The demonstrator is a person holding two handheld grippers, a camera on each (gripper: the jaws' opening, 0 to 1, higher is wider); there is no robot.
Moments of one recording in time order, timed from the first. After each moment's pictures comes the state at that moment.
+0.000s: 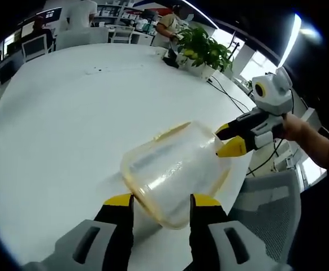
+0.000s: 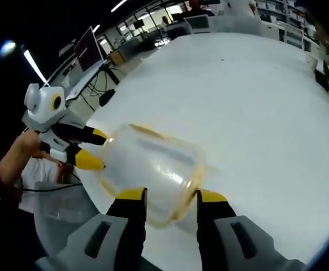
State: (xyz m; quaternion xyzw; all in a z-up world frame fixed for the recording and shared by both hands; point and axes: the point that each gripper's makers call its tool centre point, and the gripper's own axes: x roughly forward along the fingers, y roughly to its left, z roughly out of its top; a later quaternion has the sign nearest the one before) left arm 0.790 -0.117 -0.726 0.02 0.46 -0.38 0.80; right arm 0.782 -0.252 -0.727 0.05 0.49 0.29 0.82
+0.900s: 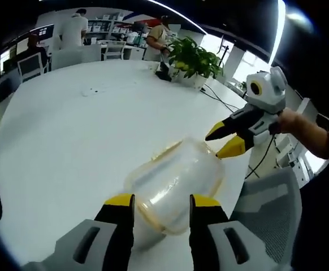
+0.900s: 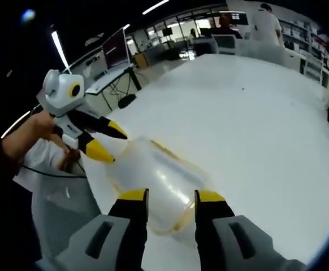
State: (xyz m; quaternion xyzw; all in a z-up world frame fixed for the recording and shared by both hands) left arm 0.802 -0.123 -0.694 0.04 0.40 -0.41 0.82; right arm 0.792 -0.237 -0.692 -0.01 0.41 0.38 0.83
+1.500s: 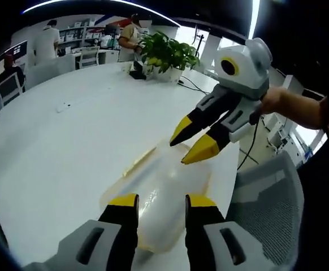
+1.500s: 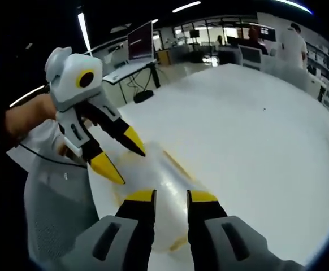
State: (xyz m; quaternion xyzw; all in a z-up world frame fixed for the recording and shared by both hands) left arm 0.794 -0.165 -0.698 0.09 0.37 -0.48 0.79; right arm 0.804 -0.212 -0.695 -0.08 0.37 0.44 0.81
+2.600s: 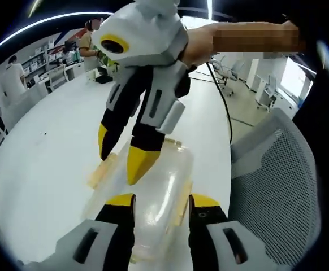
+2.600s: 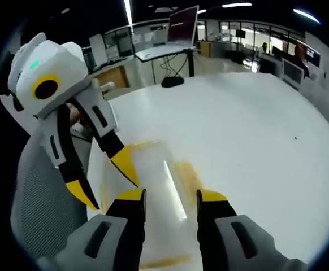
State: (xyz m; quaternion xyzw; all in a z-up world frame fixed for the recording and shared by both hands) left arm 0.765 -0.186 -0.711 0.23 0.32 -0.54 0.74; right arm 0.826 -0.184 -0.713 -0.18 0.37 0.56 0.72
